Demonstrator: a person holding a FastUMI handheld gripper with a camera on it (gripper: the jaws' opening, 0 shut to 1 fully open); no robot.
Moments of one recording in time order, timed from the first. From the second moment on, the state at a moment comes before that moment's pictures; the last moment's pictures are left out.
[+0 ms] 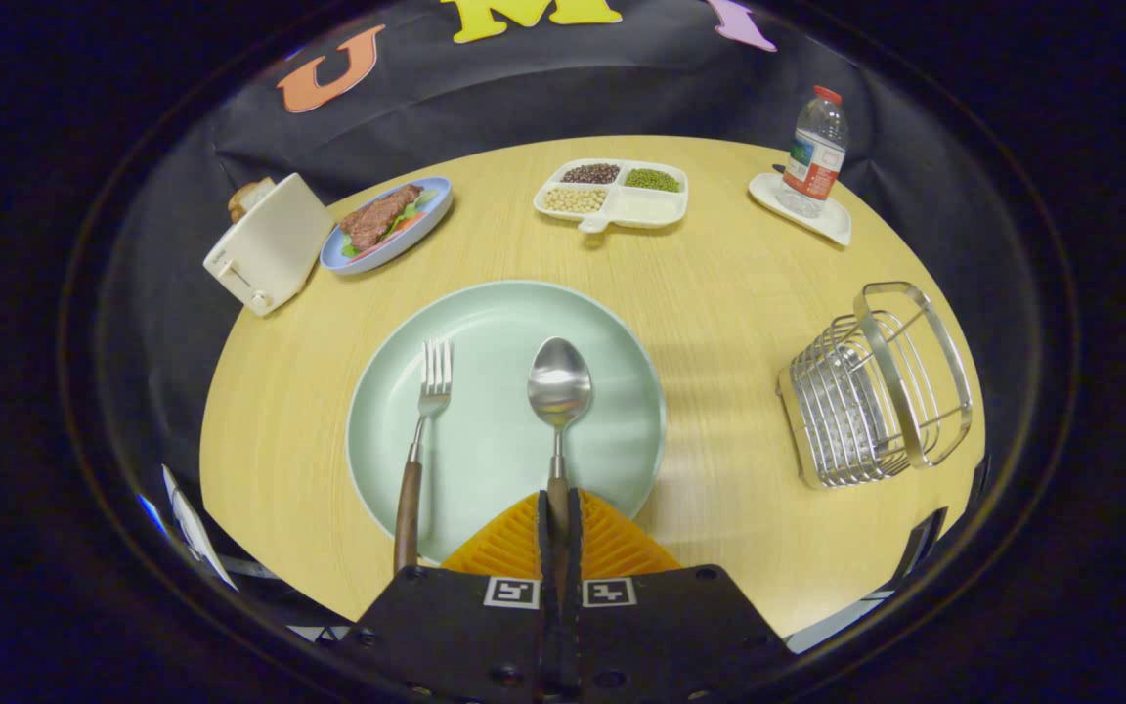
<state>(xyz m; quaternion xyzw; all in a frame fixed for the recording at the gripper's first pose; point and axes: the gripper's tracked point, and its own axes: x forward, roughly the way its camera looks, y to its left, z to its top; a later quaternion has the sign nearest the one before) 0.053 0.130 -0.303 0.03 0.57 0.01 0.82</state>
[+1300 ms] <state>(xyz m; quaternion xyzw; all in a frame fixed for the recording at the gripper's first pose) 0.026 -0.068 -0.172 -0.08 0.64 -0.03 0.76</state>
